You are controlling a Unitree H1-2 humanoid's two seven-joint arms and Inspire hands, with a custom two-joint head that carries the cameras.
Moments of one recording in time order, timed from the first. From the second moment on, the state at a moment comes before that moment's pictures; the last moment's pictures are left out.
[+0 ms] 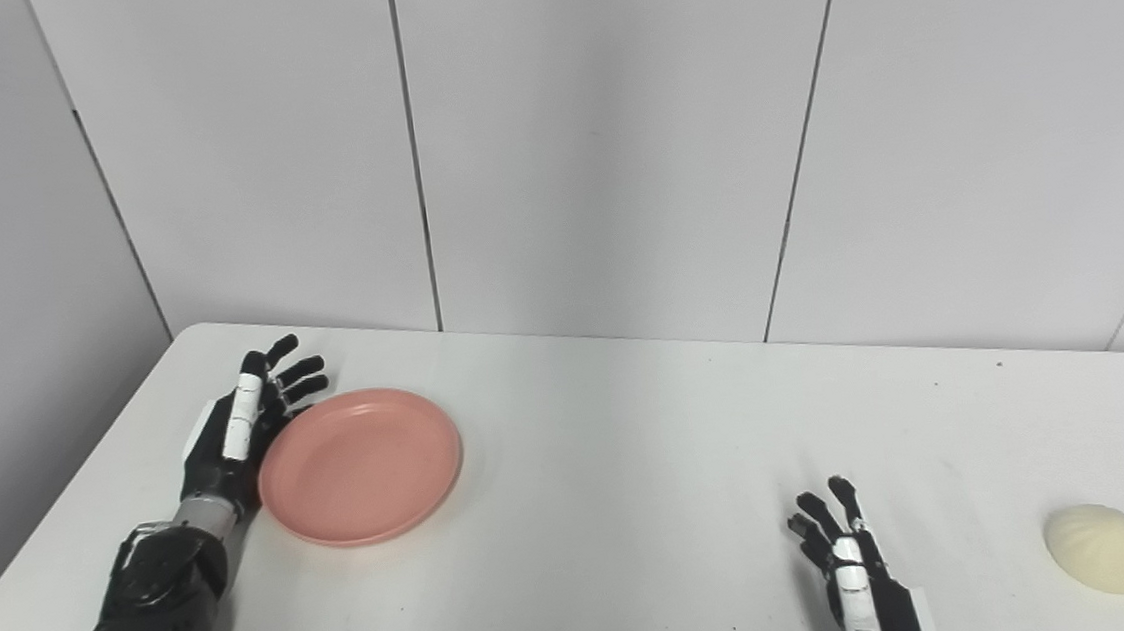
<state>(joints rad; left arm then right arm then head) -0.64 0.25 0.10 0.89 -0.23 -0.30 -0.18 0.03 -0.02 -0.05 -0.13 0.09 -0.05 0.02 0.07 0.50</state>
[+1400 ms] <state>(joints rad) -0.67 -0.04 0.02 0.85 -0.19 -0.24 -0.22 0.05 0.06 0.02 -0.18 0.00 0.03 -0.04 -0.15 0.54</state>
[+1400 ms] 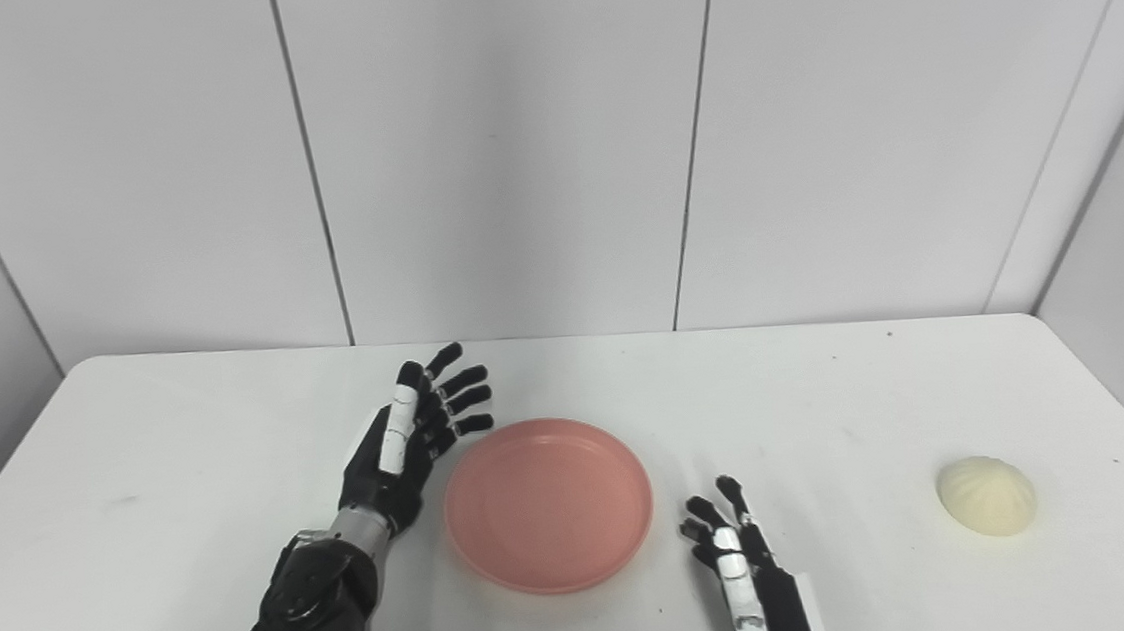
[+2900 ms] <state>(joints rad) -0.69 -0.06 -0.01 0.91 -0.06 -0.31 -0.12 -0.14 -0.17 -0.03 -0.51 -0.60 0.23 0.04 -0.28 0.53</state>
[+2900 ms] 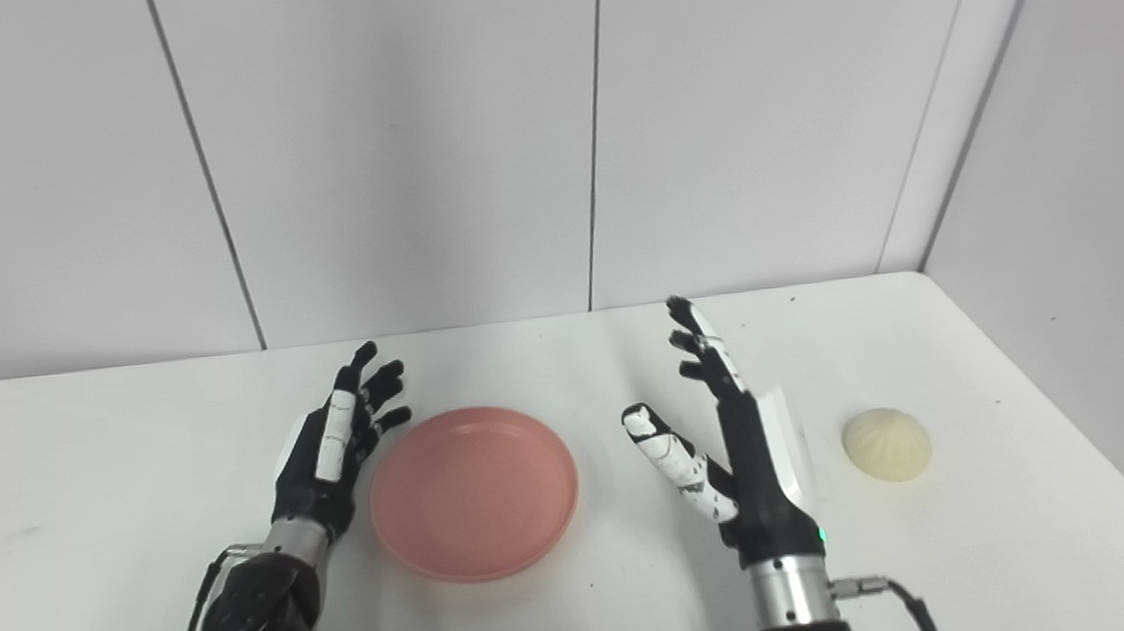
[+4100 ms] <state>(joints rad) -0.71 -0.07 0.02 0.94 -0.08 -0.32 -0.13 -0.33 -0.67 -0.05 -0.19 -1.17 0.46 0.77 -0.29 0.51</state>
